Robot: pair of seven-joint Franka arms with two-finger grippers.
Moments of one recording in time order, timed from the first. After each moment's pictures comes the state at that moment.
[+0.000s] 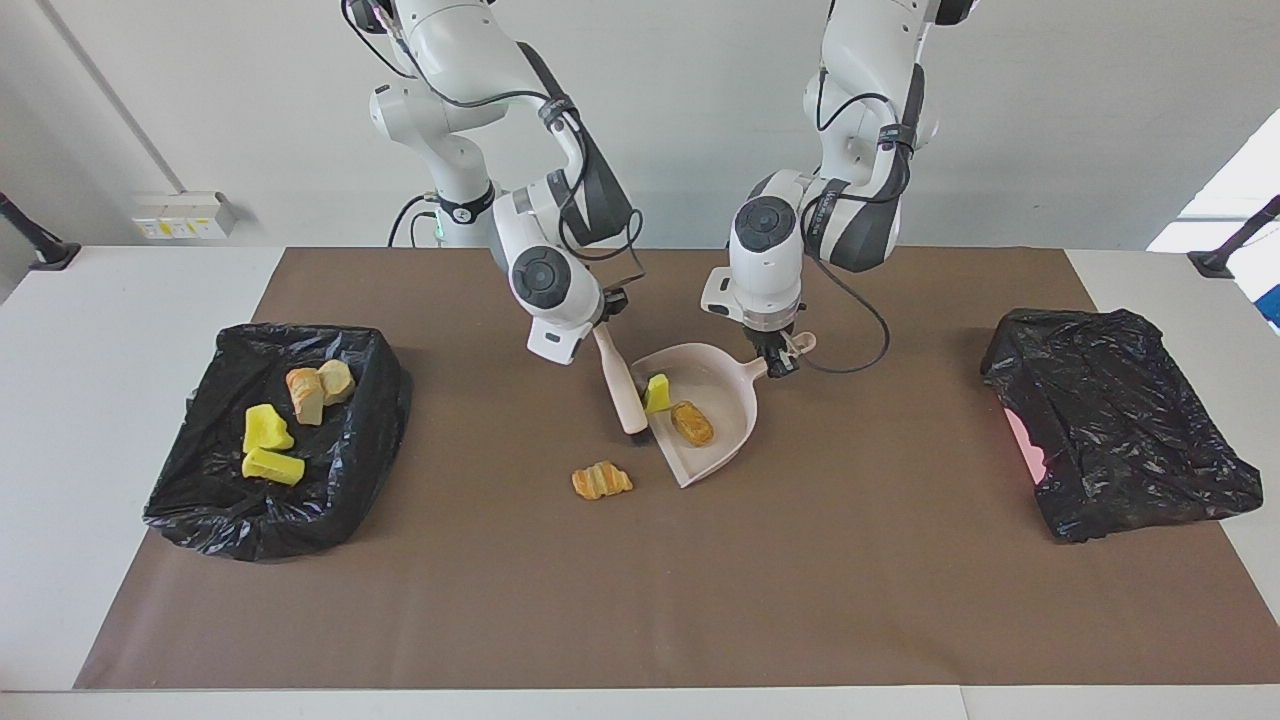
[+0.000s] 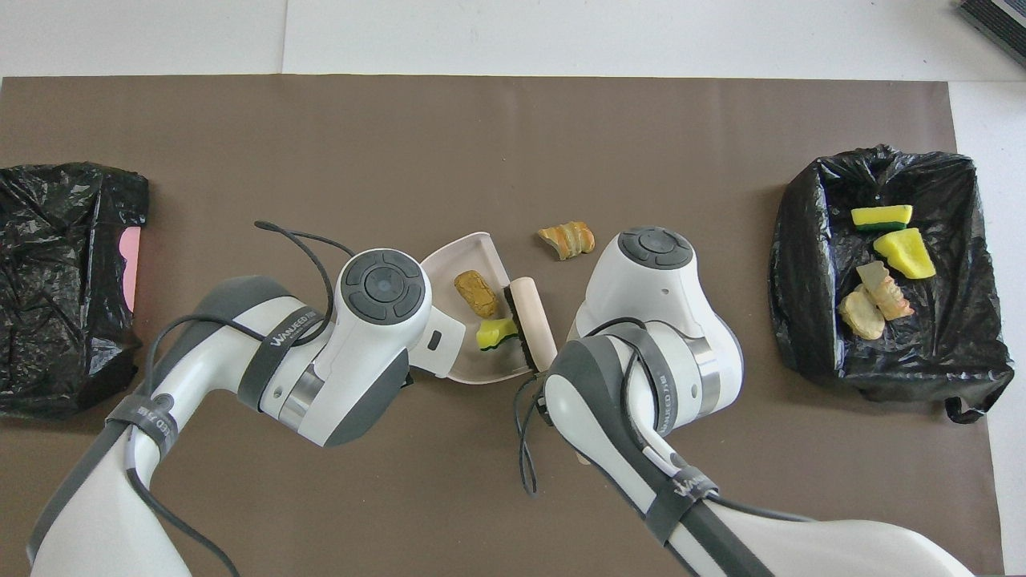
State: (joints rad) left arm -0.59 0.19 0.02 -1.99 0.13 2.00 0.60; right arm 0.40 0.25 0.10 -1.93 0.37 1.74 0.04
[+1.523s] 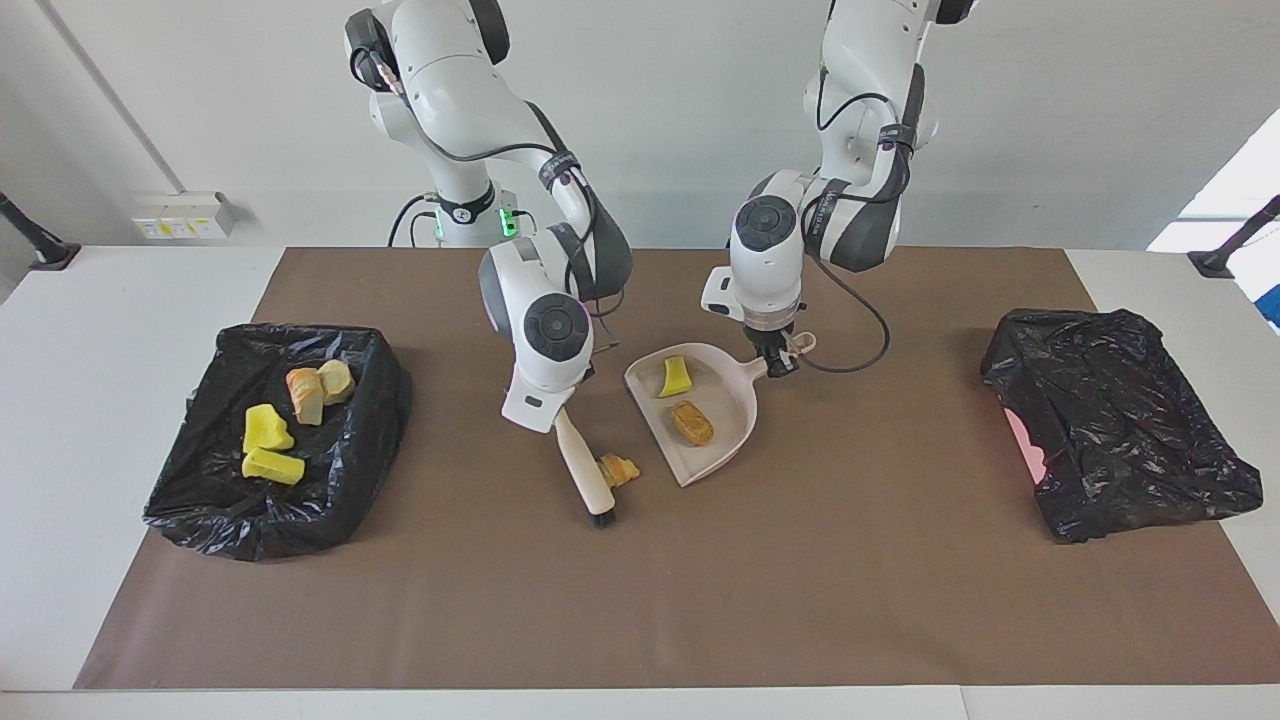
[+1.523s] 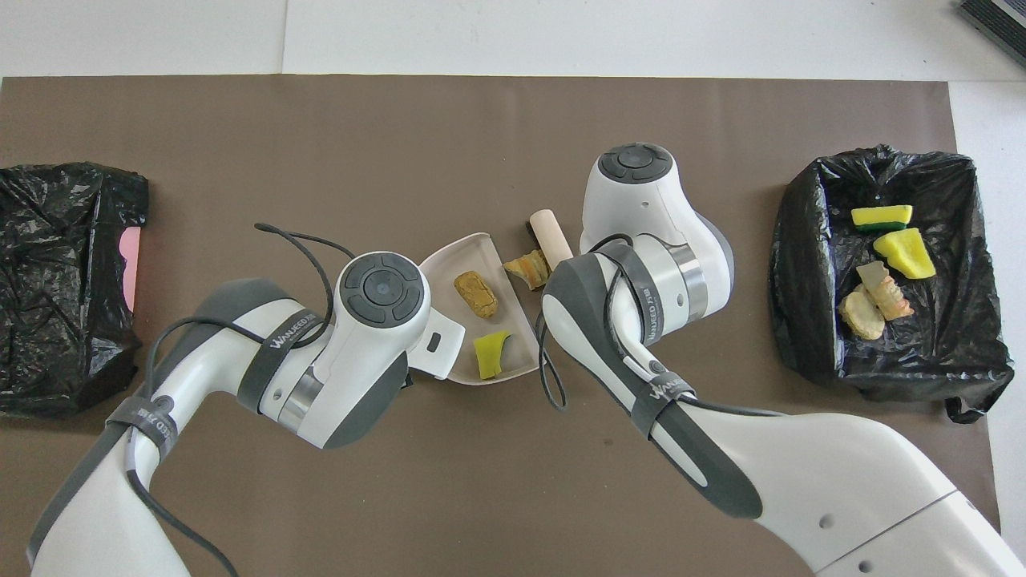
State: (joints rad) left arm -0.59 0.19 0.02 -2.00 0.13 2.01 0.60; right arm 0.33 0.49 0.10 -1.60 0.16 1.64 0.00
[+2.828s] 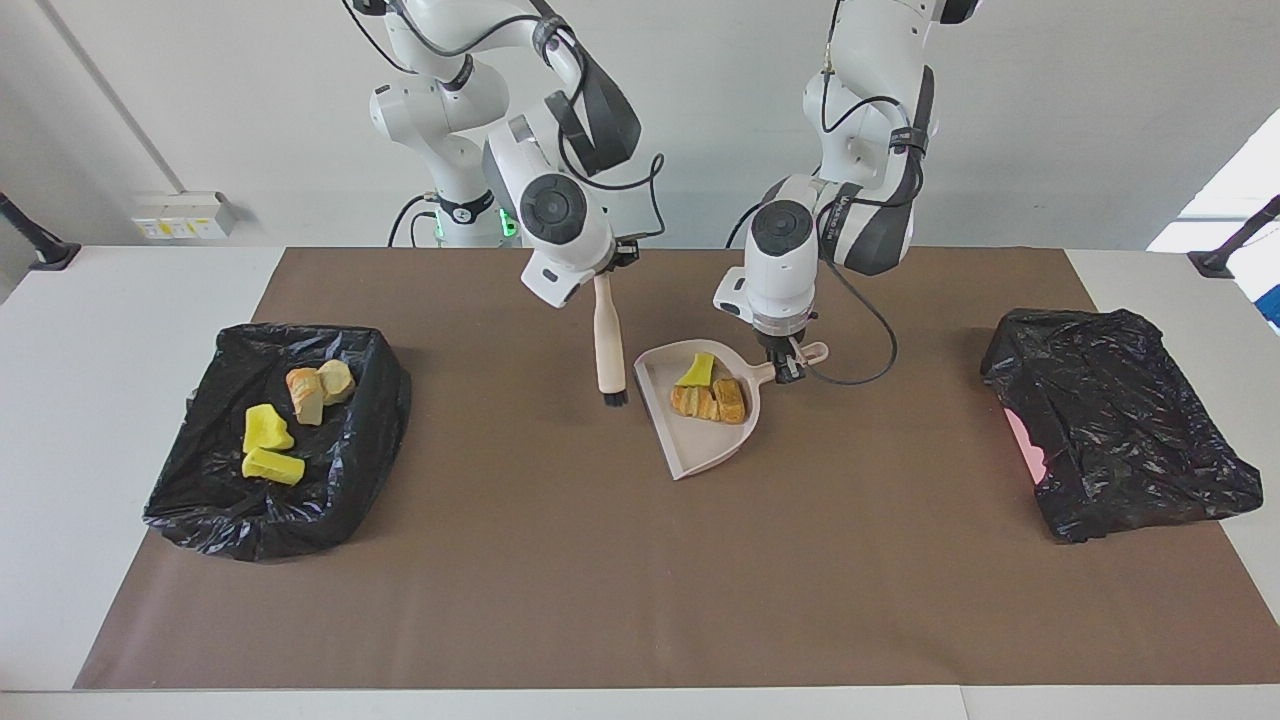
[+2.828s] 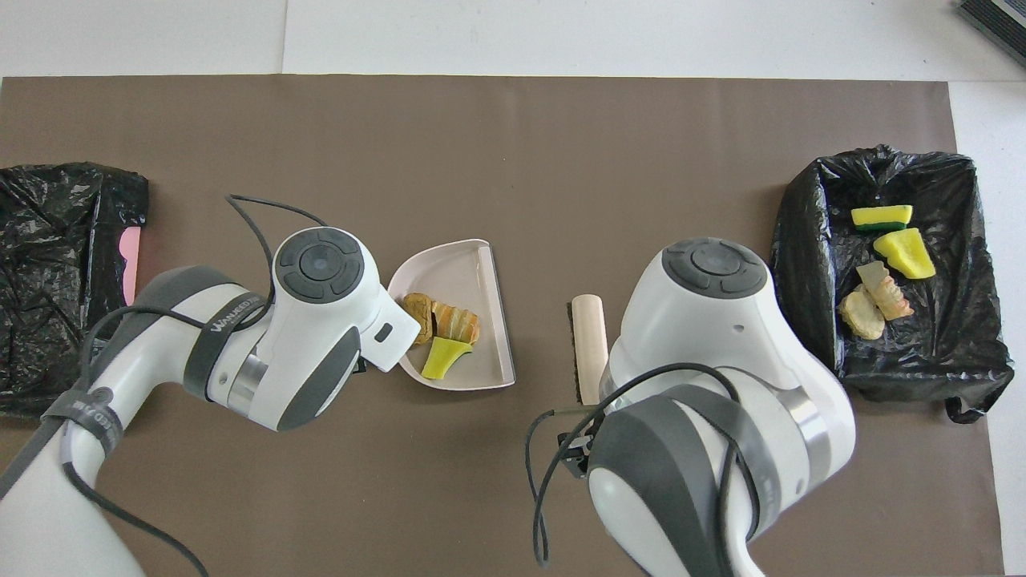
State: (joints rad) left arm -0.48 0.15 0.03 -2.01 0.13 2.03 0.97; right arm 0.41 -0.01 0.11 -1.93 0.33 1.46 0.47
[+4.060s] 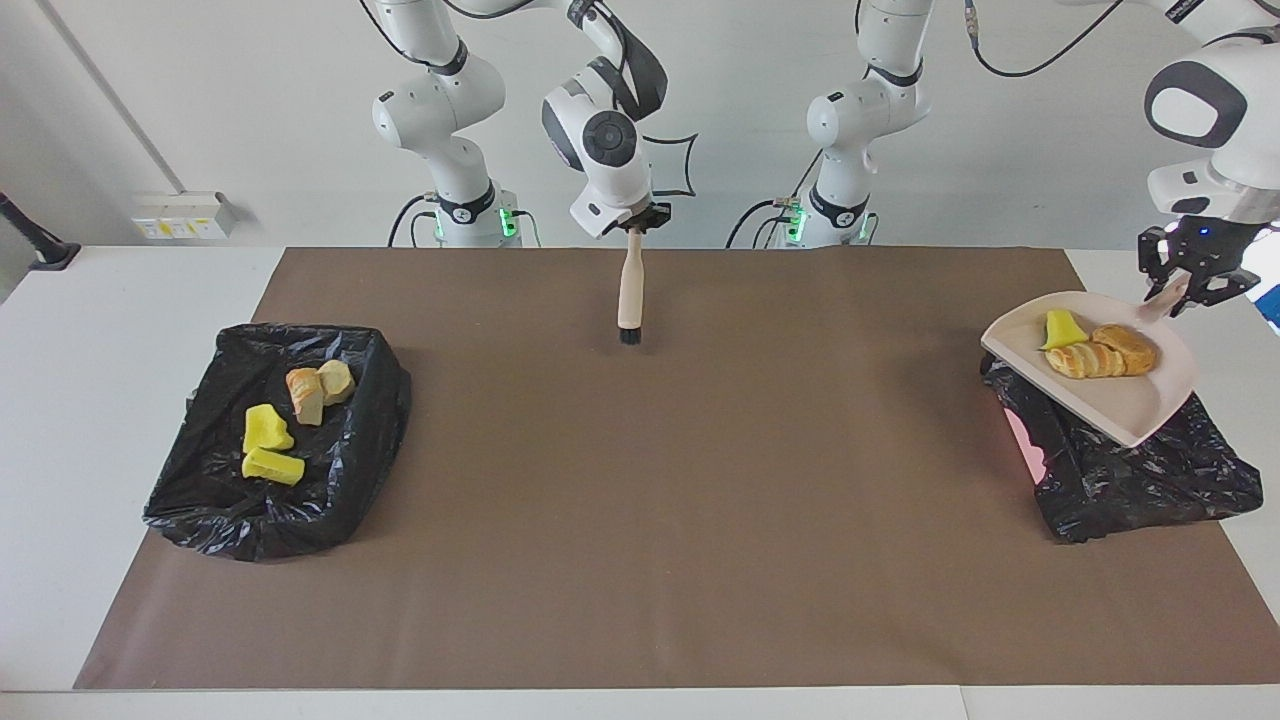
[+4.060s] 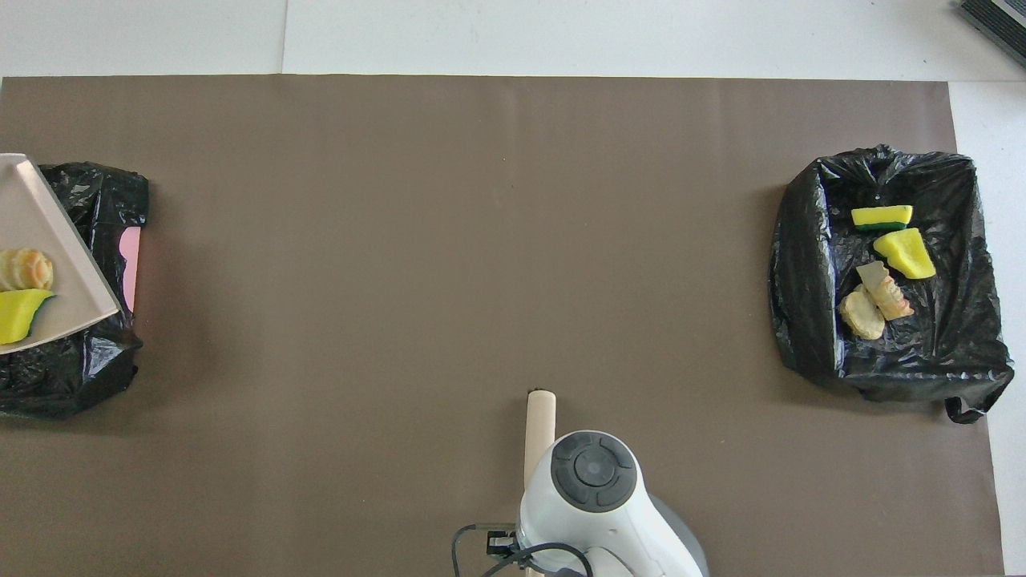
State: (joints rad) left arm 0.40 -0.05 0.04 -1.89 0.15 2.01 1.47; right arm 0.69 -0.09 0.13 -2.33 0.45 1.92 0.67
